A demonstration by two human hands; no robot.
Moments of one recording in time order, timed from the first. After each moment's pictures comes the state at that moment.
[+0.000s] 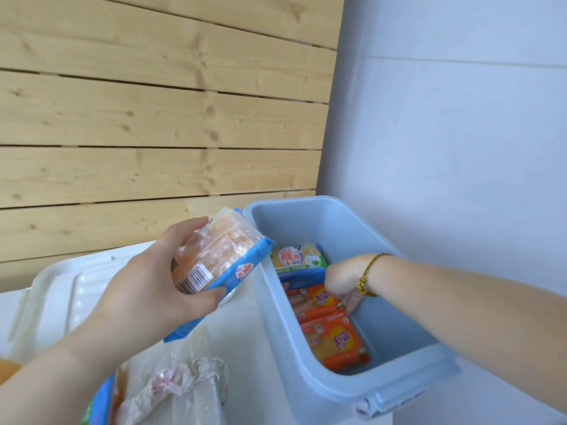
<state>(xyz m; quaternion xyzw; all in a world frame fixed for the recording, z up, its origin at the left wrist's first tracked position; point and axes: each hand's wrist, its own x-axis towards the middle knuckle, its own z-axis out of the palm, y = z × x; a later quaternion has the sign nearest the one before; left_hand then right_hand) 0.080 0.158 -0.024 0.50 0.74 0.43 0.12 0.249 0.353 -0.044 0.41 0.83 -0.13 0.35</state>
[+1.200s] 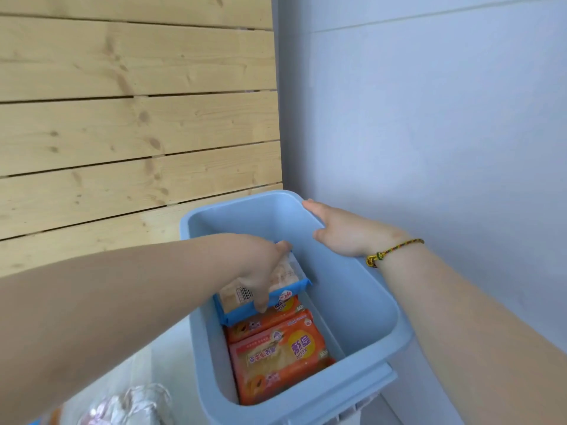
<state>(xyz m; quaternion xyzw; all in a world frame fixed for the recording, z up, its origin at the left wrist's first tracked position) 0.182 0.315 -0.010 0.69 0.67 -0.25 0.11 0.311 0.374 -0.003 0.44 0.86 -0.24 -0.03</state>
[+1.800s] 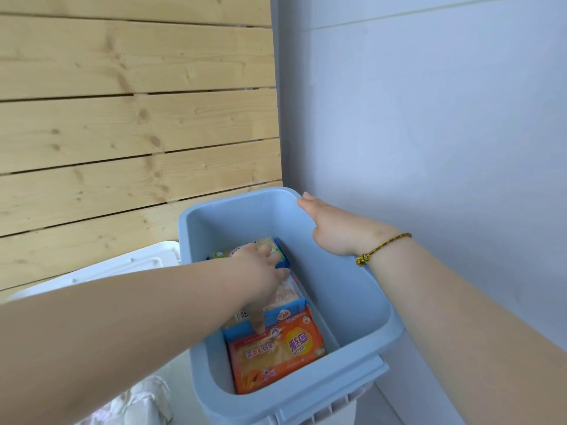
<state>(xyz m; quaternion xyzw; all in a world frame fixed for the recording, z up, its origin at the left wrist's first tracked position) 0.192 0.307 -0.039 0.73 0.58 -0.36 -0.06 0.309 0.364 0.001 0.44 0.88 -0.20 -0.01</state>
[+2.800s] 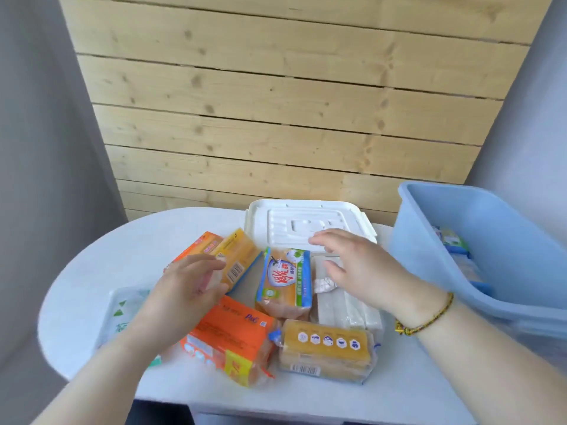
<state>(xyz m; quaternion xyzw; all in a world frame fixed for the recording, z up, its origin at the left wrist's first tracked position) 0.034 -0.067 -0.070 0.35 0.86 0.37 0.04 0.173 0.122 -0.014 0.16 0.97 -0.16 -0.06</state>
